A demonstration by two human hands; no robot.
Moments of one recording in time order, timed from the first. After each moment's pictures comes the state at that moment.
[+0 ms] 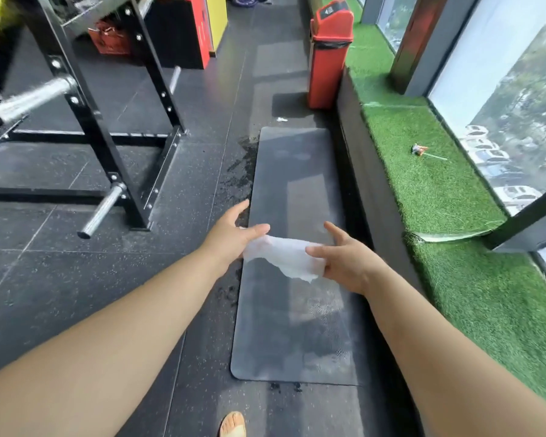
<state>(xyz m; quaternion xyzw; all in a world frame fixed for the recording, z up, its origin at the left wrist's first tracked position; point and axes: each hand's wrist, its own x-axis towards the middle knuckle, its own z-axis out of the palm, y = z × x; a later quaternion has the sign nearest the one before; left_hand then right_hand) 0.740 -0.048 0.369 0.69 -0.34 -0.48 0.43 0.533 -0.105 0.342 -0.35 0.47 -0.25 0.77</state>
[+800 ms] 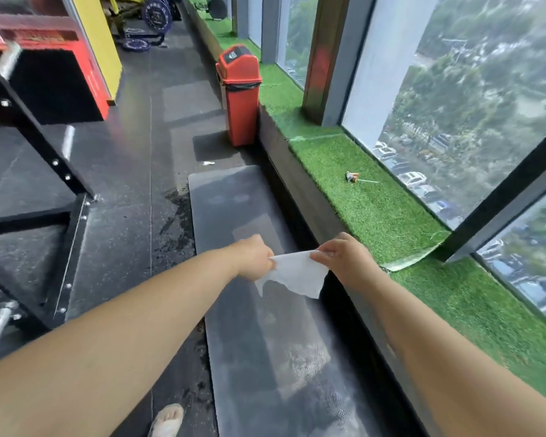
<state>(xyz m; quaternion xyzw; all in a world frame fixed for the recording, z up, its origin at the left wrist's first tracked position) 0.765 -0.308 0.372 0.56 -0.77 -0.26 -0.13 0.568 -0.282 0.355 -0.68 0.67 -0.20 0.24</state>
